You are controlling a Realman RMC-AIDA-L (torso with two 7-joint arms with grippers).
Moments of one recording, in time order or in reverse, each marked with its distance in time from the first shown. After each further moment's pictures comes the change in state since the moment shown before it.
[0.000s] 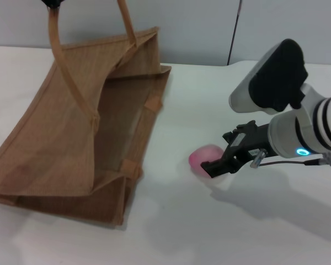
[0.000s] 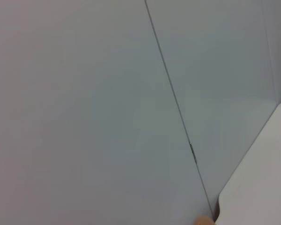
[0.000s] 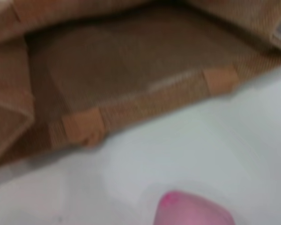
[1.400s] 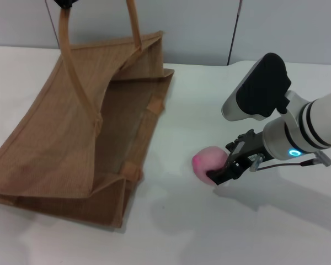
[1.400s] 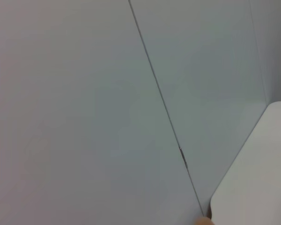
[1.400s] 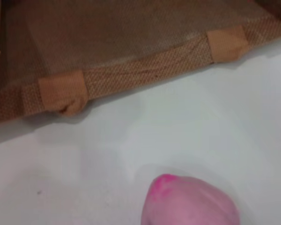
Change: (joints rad) left arm -0.016 -0.003 0.039 -0.008 0.004 0.013 -0.004; right arm 0.126 0.036 0.042 0.269 0.021 -0.020 -0.123
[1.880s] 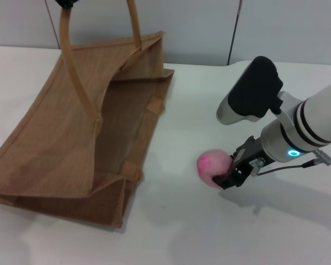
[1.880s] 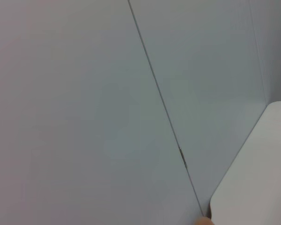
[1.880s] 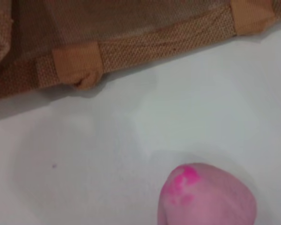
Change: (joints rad) left arm -0.005 0.000 0.000 -0.003 0.004 0.000 0.000; right arm 0.071 0.001 0.000 0.065 0.001 0.081 0.008
